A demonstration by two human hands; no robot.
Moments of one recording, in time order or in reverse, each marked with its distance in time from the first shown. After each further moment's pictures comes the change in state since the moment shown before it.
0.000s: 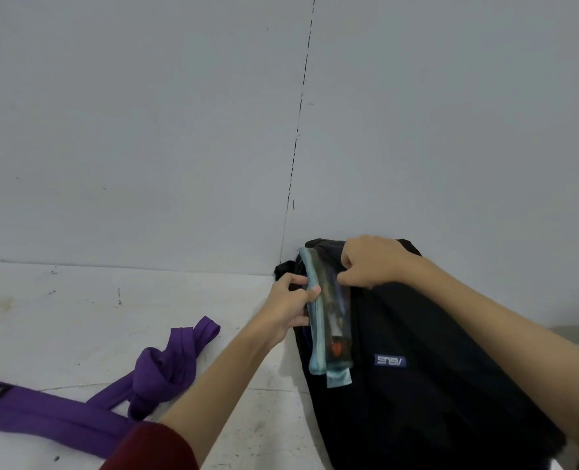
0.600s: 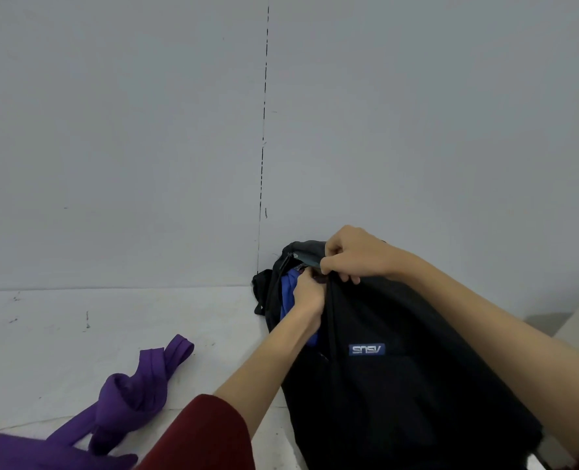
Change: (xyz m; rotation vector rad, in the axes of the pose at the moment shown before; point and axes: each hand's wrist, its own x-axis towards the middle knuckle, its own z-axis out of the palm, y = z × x) left_hand 0.032 0.008 0.084 -0.071 0.089 0.066; right_hand -0.005 0.029 -0.005 0.560 0.120 -0.001
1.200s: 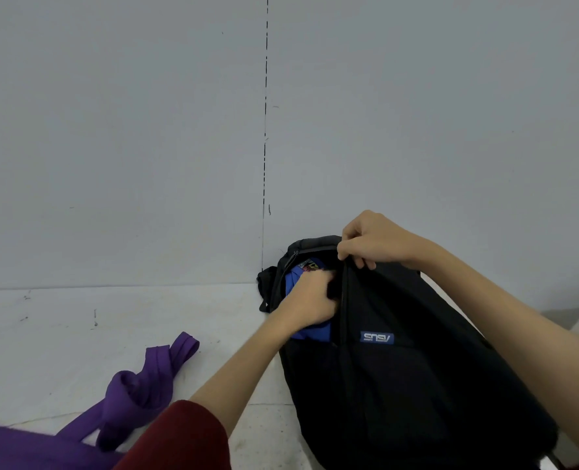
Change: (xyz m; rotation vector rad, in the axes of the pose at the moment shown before) left_hand 0.001 0.006 -0.026 1.022 -0.274 0.501; right_hand 0.002 0.015 -0.015 0.097 0.070 0.009
